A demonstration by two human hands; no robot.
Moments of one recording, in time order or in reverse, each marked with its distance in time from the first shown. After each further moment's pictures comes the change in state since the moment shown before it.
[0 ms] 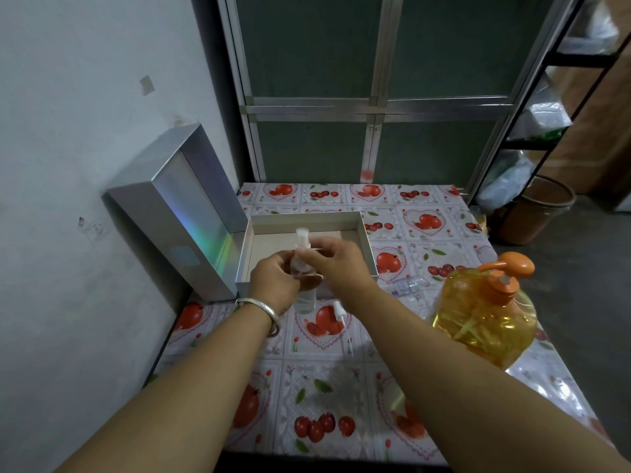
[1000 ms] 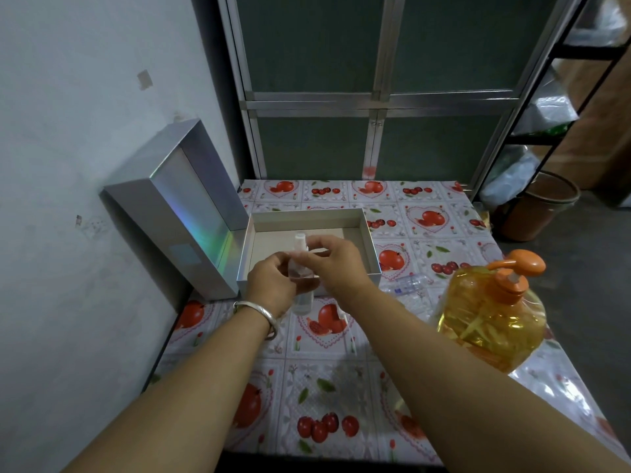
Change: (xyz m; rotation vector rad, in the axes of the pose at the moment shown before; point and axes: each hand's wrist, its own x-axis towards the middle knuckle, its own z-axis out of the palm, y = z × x) left_hand 0.002 -0.006 -0.002 -0.024 0.045 -0.014; right_hand 0.005 0.003 0.009 -0.070 0.043 0.039
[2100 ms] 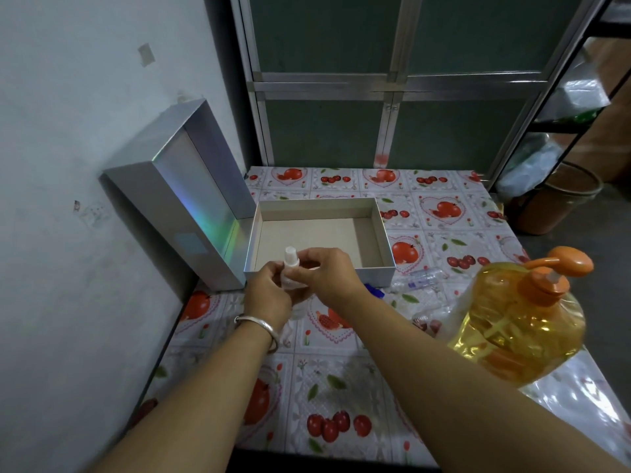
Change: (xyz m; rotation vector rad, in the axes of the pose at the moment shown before) left_hand 0.018 -0.050 -0.011 0.035 0.096 -0.048; right_hand 0.003 0.017 0.024 -0.194 -0.110 0.041
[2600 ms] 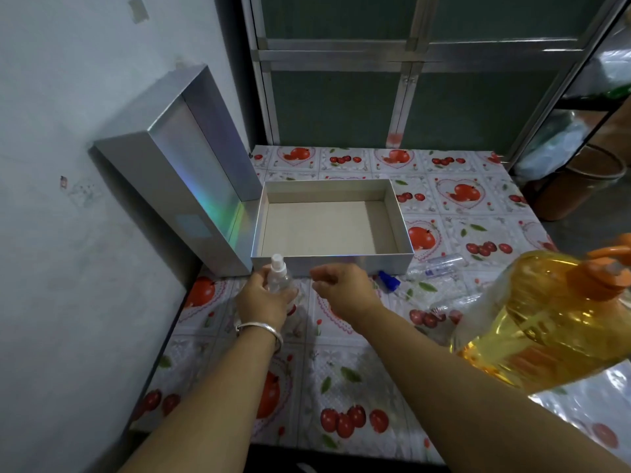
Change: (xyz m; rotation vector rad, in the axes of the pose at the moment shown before) left_hand 0.016 -0.052 -0.010 0.141 0.189 -0.064; right_hand 0.011 0.057 0.019 -0.166 0.041 0.117
